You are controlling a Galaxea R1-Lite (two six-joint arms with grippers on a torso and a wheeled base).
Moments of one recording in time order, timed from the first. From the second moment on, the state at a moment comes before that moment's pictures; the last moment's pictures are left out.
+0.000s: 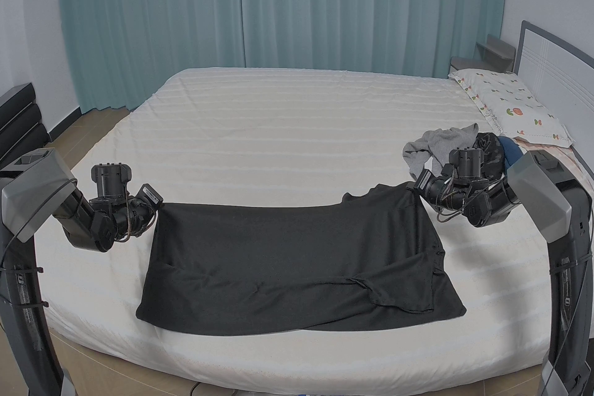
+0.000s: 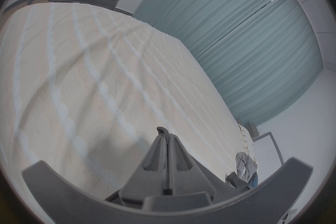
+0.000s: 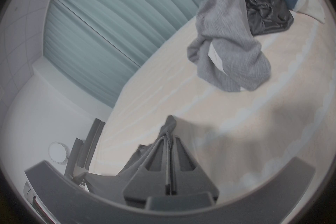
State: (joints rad) left arm 0.05 2.28 -1.02 -0.76 -0.11 -0.85; right arm 0.09 2.53 -1.49 -0.62 0.27 0.71
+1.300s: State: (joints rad) left arm 0.08 2.22 -1.01 -0.76 -0.11 -0.86; right arm 0.10 2.48 -1.35 -0.84 0.26 0.64
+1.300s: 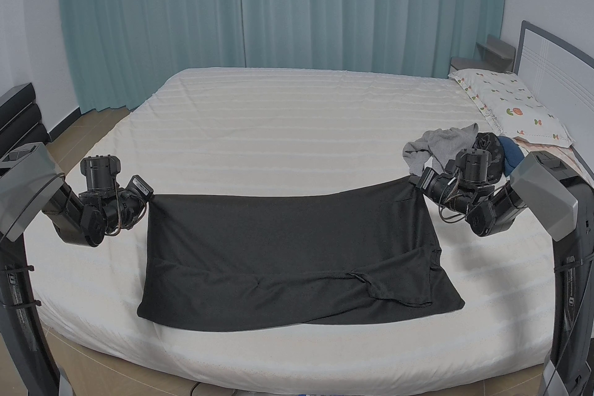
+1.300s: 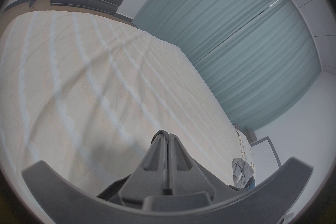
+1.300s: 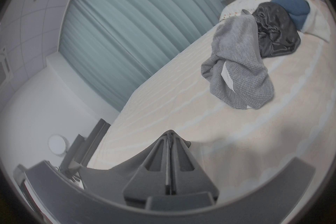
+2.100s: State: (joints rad) left arm 0.09 2.21 -0.97 -0.76 -0.12 -0.85; right arm 0.07 2.45 -1.31 -0.84 0.30 0.67
